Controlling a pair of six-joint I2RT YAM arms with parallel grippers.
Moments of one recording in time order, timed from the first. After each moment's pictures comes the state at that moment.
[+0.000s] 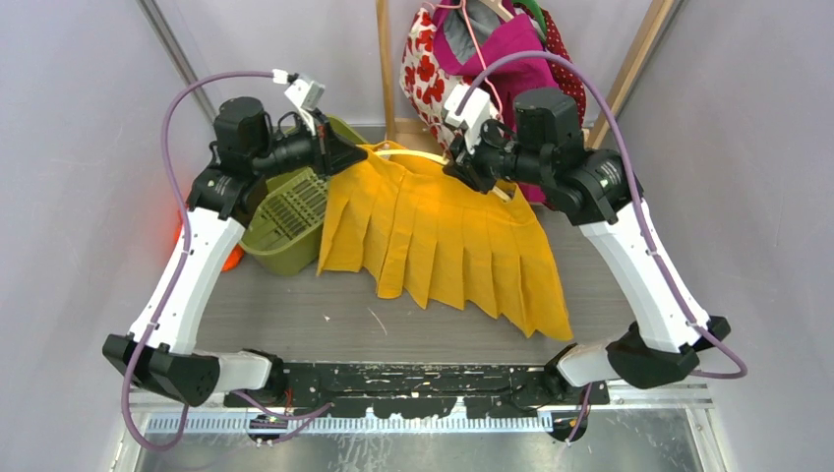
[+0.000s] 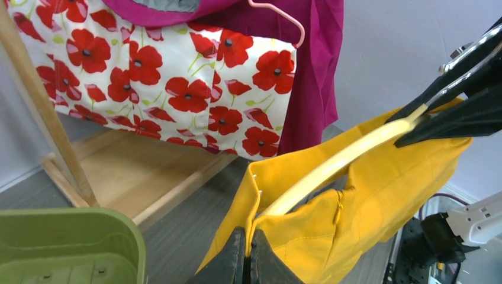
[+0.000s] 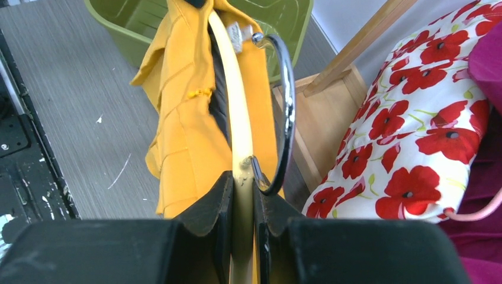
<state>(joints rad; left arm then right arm) -0.28 1.28 1.50 -0.39 0.73 -0.10 0.64 1.37 1.92 -0.94 -0.28 -0.36</state>
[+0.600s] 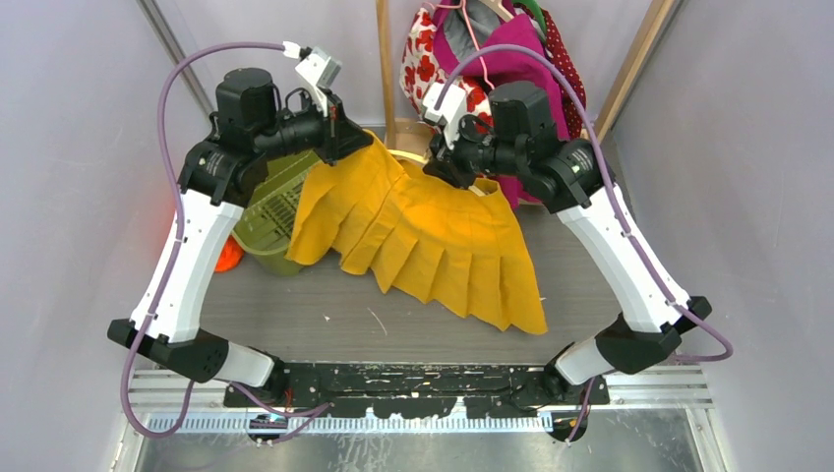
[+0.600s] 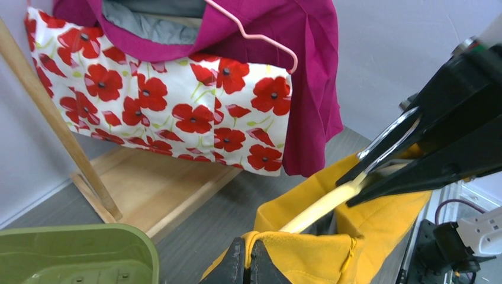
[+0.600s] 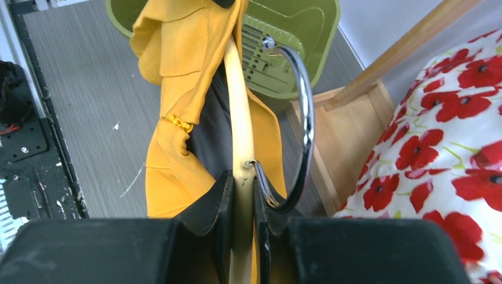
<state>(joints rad) -0.41 1.42 1.87 -0.70 0.57 0.01 0.66 1.47 1.97 -0.93 -0.33 -0.35</state>
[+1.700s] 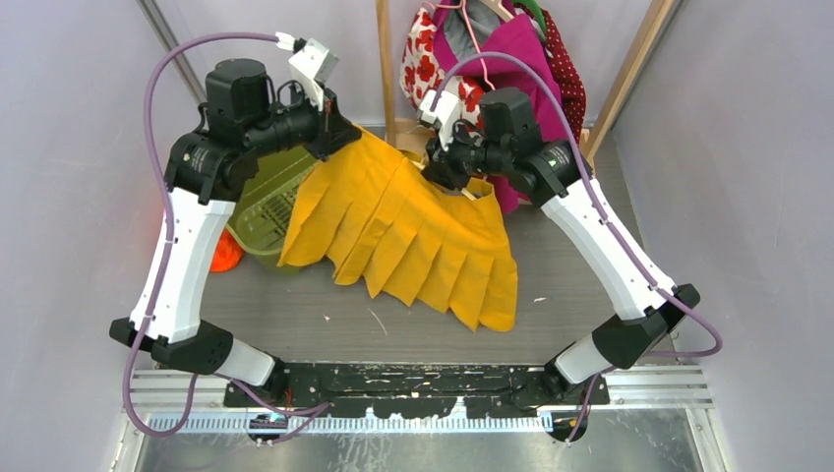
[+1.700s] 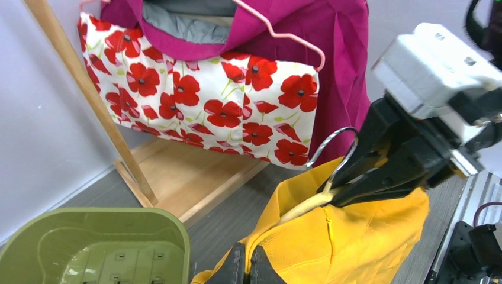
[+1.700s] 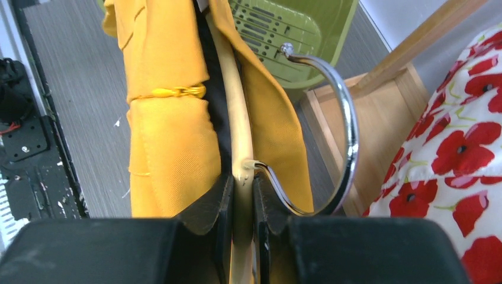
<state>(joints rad) -0.42 1.47 2.05 -0.90 0.44 0.08 0.61 1.51 1.83 -0.82 -0.41 -0.33</state>
